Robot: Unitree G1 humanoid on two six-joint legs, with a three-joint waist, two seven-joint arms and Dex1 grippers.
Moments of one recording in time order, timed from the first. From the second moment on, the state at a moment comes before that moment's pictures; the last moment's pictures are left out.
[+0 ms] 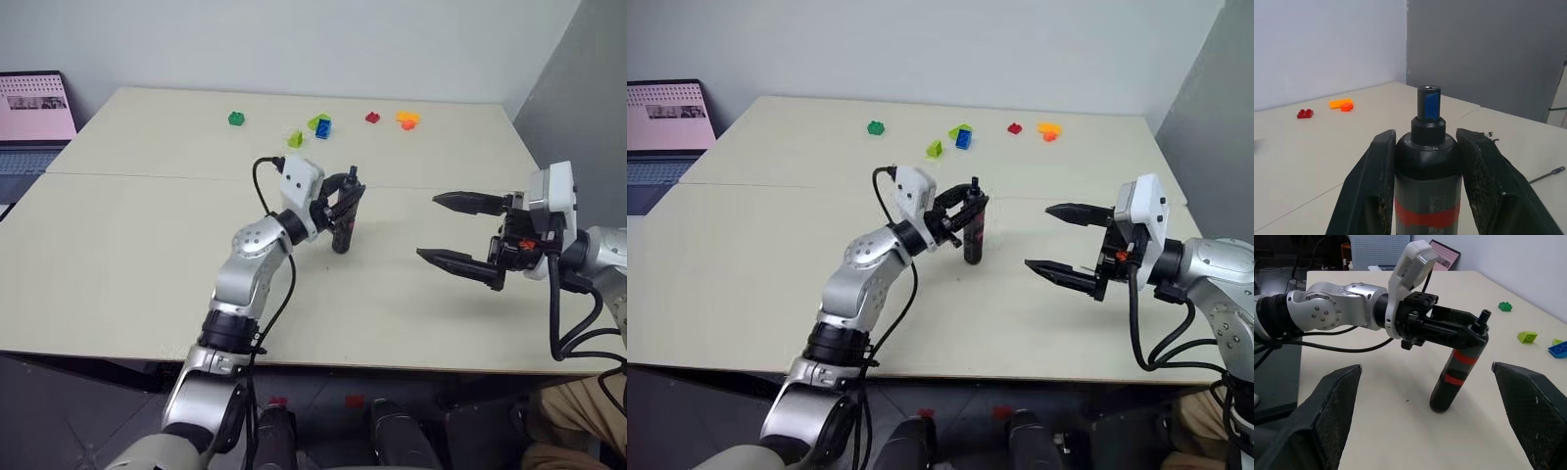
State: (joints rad) left arm -0.63 0.18 -0.07 0.12 -0.26 0.23 -0.60; right arm -0.36 -0.83 -0.20 -0.46 0.73 0.60 0.96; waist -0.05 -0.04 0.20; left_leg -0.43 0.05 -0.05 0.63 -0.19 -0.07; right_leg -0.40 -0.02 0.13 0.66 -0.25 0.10
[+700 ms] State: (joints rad) left arm -0.55 0.25 -0.08 -0.03 -0.26 0.29 -0.60; right arm -0.67 -1.03 0.13 0.09 0.27 0.44 1.17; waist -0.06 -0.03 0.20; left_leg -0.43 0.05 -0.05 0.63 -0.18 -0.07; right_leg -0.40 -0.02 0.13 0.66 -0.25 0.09
